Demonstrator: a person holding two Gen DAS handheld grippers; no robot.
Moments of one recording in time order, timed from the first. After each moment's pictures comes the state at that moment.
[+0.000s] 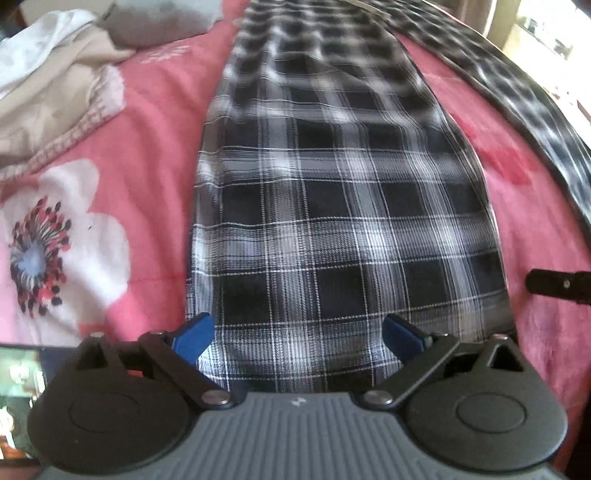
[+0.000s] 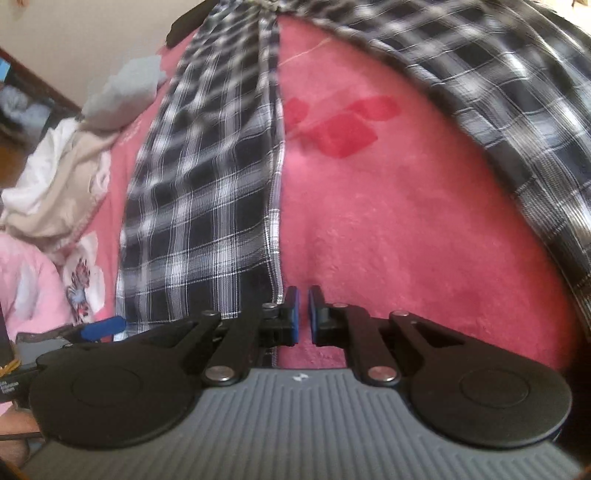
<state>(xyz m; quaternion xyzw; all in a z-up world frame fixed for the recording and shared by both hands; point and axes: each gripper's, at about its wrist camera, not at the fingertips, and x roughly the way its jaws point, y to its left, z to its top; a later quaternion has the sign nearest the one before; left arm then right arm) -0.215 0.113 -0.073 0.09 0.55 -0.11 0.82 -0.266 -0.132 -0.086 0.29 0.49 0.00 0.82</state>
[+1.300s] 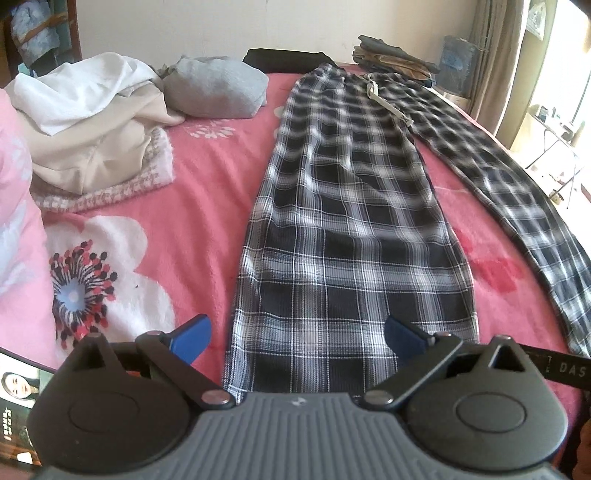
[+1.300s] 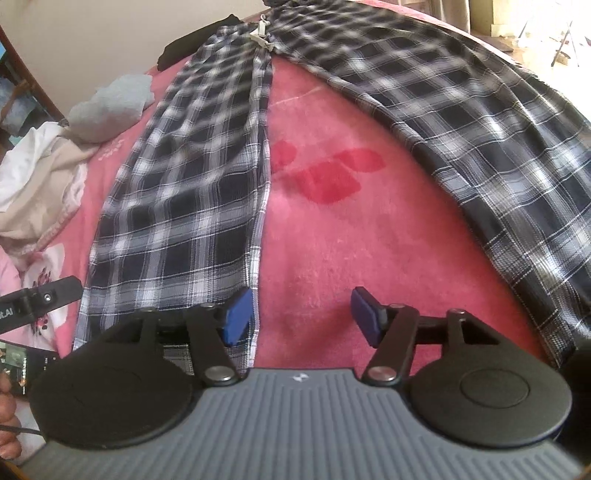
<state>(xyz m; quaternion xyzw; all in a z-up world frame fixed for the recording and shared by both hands) -0.214 0.132 -0.026 0.01 0.45 -0.09 0.89 -0.263 -0.121 -0.075 0.21 0.44 -0.06 0.87</state>
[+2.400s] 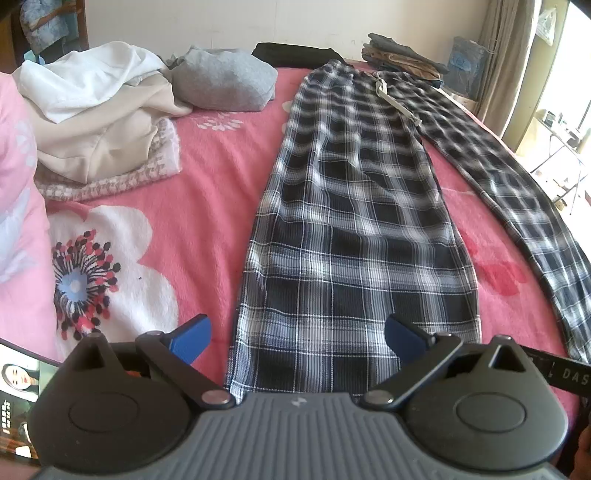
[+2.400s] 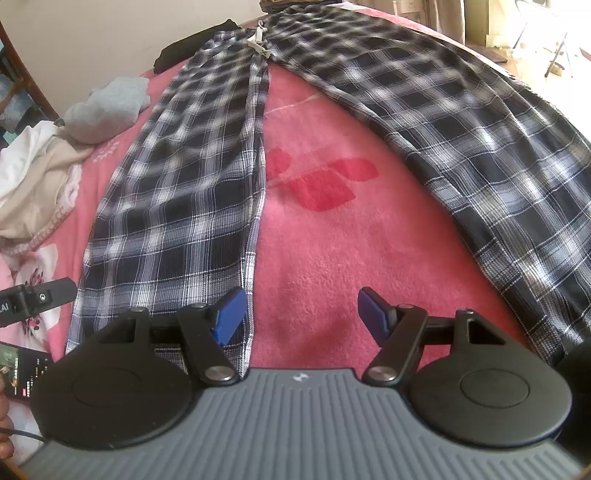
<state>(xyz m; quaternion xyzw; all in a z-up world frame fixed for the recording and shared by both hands) -0.214 0.135 -0.028 0.00 0.45 -0.07 0.89 -0.263 -0.119 -0.073 0.19 0.44 -0.07 0.88</state>
